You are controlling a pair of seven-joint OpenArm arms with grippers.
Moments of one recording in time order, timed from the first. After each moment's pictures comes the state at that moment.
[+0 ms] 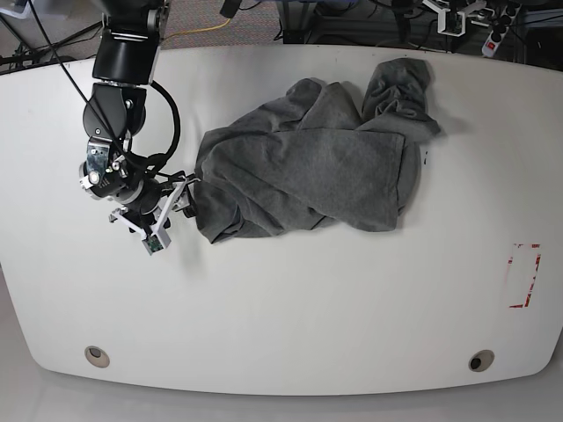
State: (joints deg) left arm 64.0 -7.2 -9.6 112.3 -4.8 -6.9 -0.7; right arm 9.3 10.3 12.3 83.6 12.5 37.1 -54.1
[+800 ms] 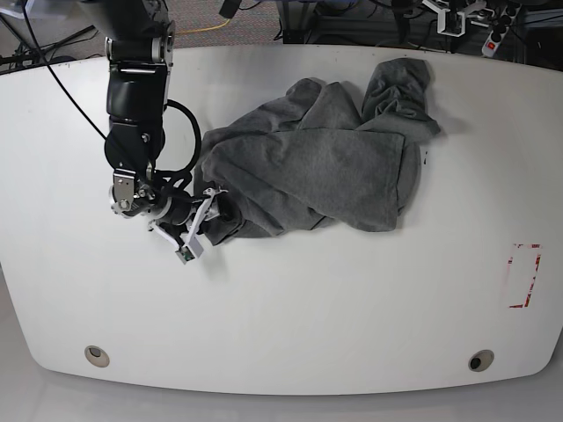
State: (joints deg) left arm 63.9 -7.3 -9.6 112.3 -4.8 -6.9 -0.7; right arm 17.5 8.4 6.0 62.9 12.9 39.4 -45.5
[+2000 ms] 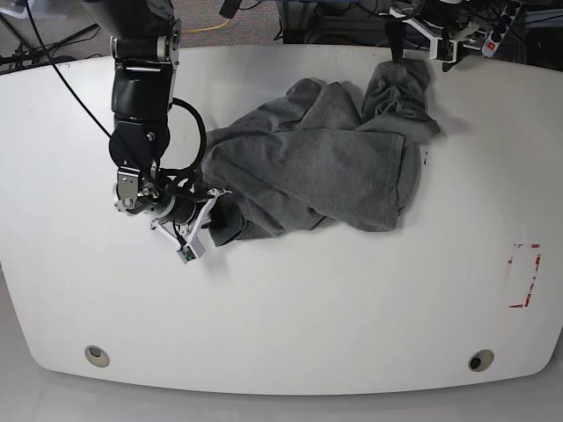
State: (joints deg) left arm 53.6 -7.3 -8.0 111.7 -4.8 -7.2 12.0; right arm 17.2 7.2 7.3 63.0 12.3 38.8 -44.3
